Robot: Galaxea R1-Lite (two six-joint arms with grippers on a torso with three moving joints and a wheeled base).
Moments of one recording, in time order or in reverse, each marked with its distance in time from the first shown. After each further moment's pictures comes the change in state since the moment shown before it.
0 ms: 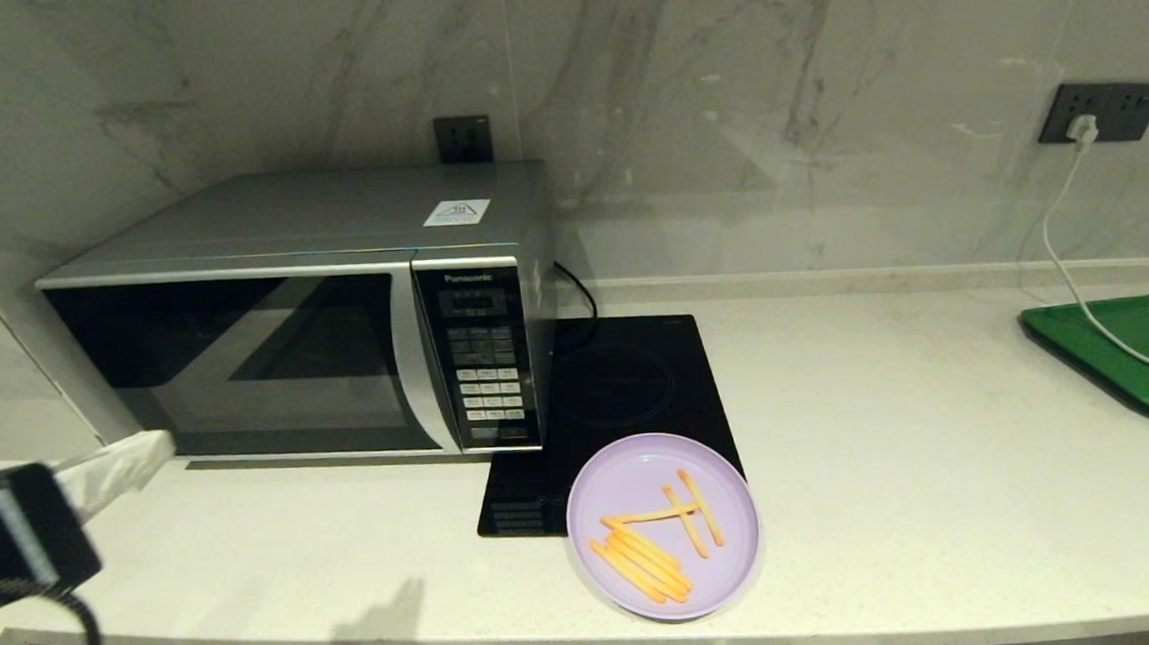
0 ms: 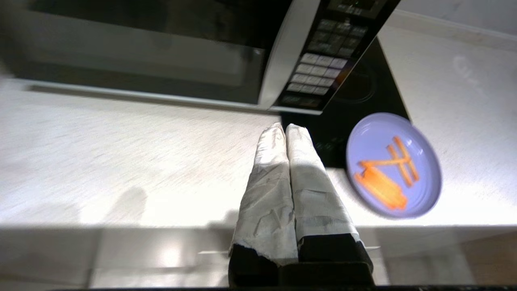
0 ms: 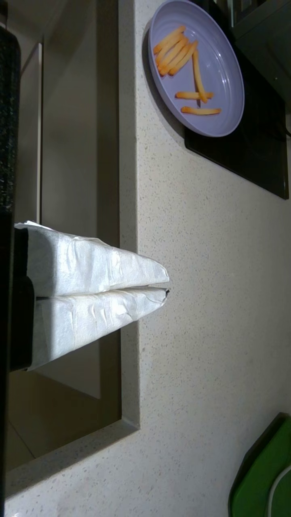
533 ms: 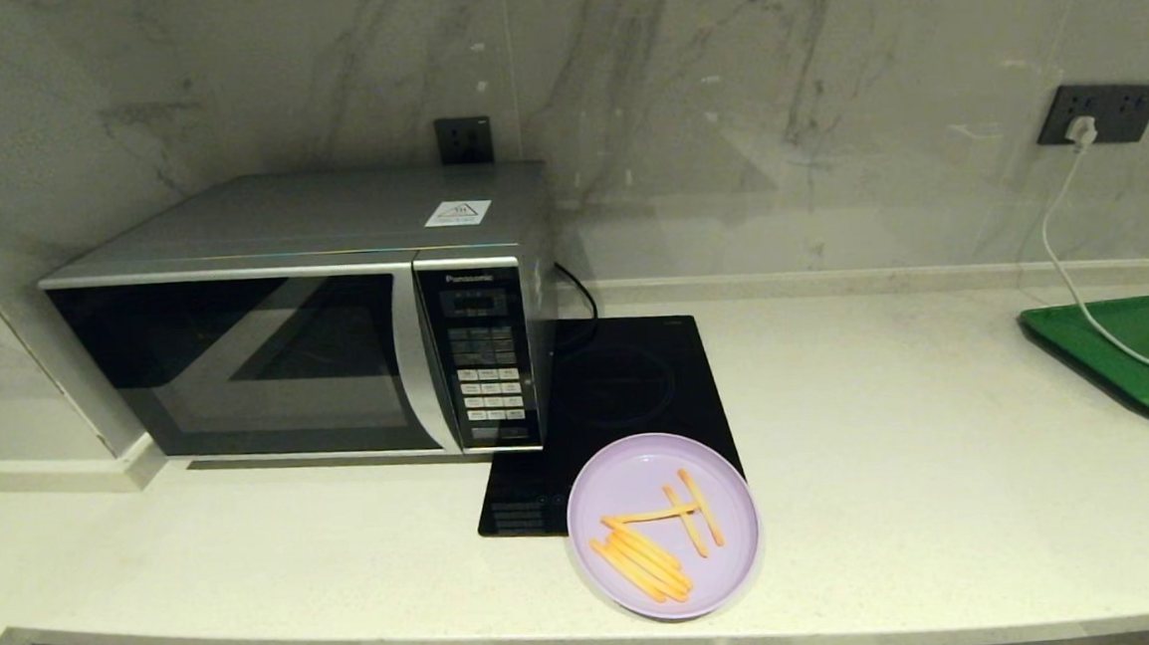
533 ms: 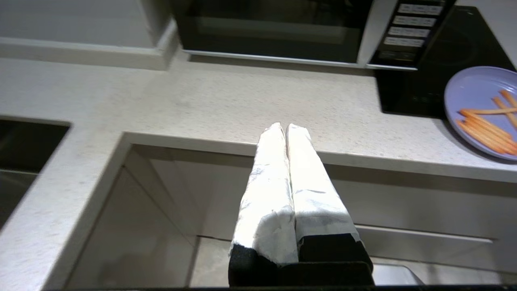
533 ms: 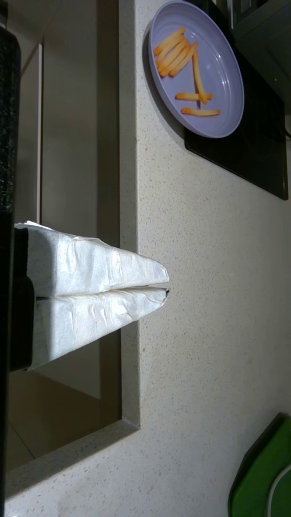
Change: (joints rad) left arm 0.091 -0.590 -0.066 0.626 0.172 0.189; right arm 0.000 0.000 0.000 0.001 0.000 0.000
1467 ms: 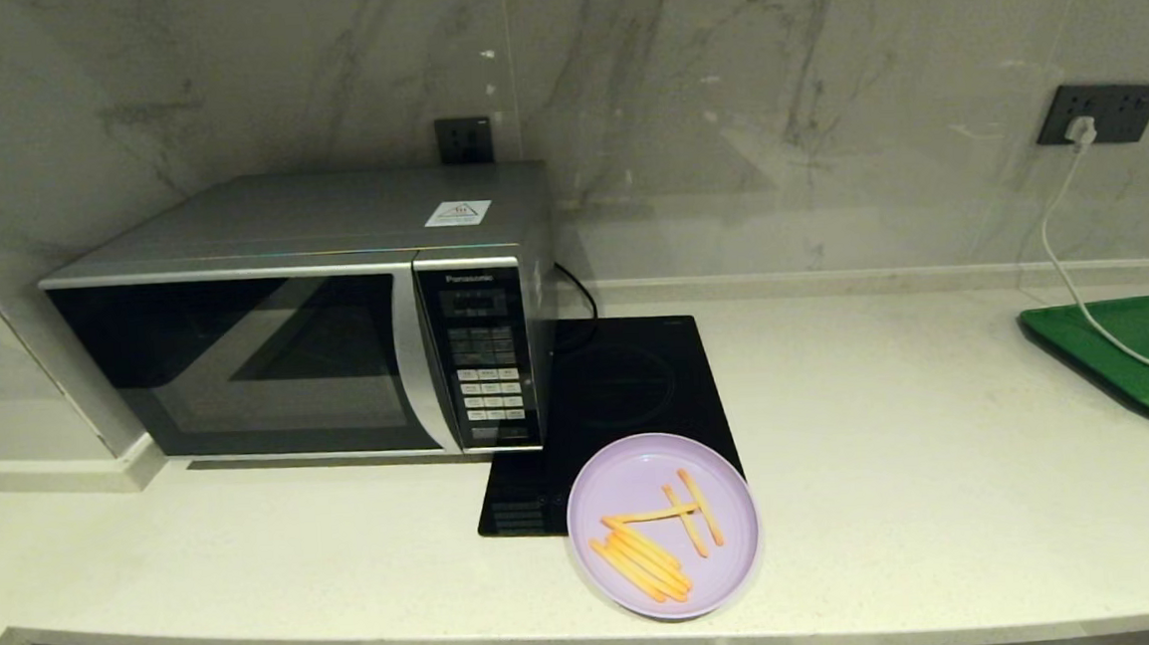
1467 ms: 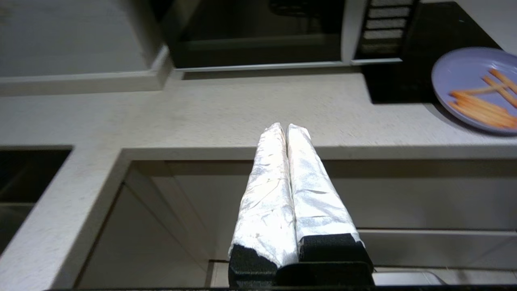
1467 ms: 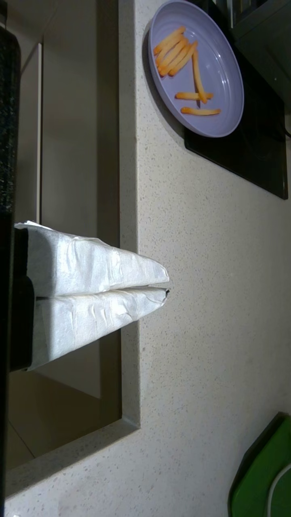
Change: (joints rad) left arm 0.220 -0.208 0.097 0.007 -0.257 0.146; right arm 0.000 0.000 0.000 -0.001 0.000 0.000
